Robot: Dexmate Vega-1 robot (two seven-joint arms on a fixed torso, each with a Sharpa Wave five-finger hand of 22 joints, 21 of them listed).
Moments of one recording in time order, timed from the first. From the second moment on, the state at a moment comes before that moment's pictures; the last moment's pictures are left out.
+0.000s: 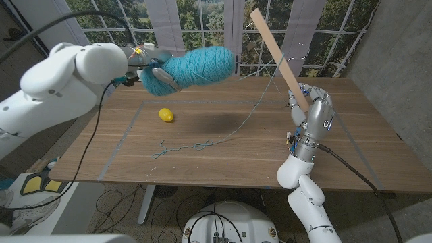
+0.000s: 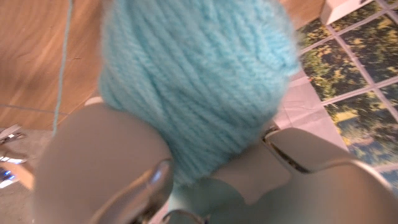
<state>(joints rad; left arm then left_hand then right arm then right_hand) 0.81 1.19 0.14 -2.44 0.33 0.57 -0.66 0.79 -0.11 0.56 -0.09 0.37 0.48 -0.02 0.89 0.64 0.68 -0.10 1.02 1.16 1.10 0.00 0.90 0.73 0.62 -0.06 1.56 0.28 -1.30 0.04 -0.06 -1.73 -1.09 0.25 -1.12 1.17 0.03 0.13 -0.10 0.32 0.93 -0.03 0.37 0.31 0.91 -0.07 0.58 0.62 0.99 -0.15 0.33 1.06 0.45 -0.05 0.63 0.20</state>
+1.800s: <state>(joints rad) 0.26 1.08 0.46 -2.37 -0.09 0.46 -0.67 0.78 -0.10 0.57 -0.10 0.35 0.48 -0.02 0.88 0.64 0.69 -0.09 1.01 1.16 1.11 0.00 0.85 0.86 0.61 -0.06 1.56 0.27 -1.26 -0.02 -0.15 -1.58 -1.42 0.15 -1.12 1.18 0.02 0.11 -0.08 0.32 0.95 -0.05 0.36 0.31 0.91 -0.08 0.57 0.62 1.00 -0.15 0.31 1.08 0.44 -0.04 0.65 0.20</state>
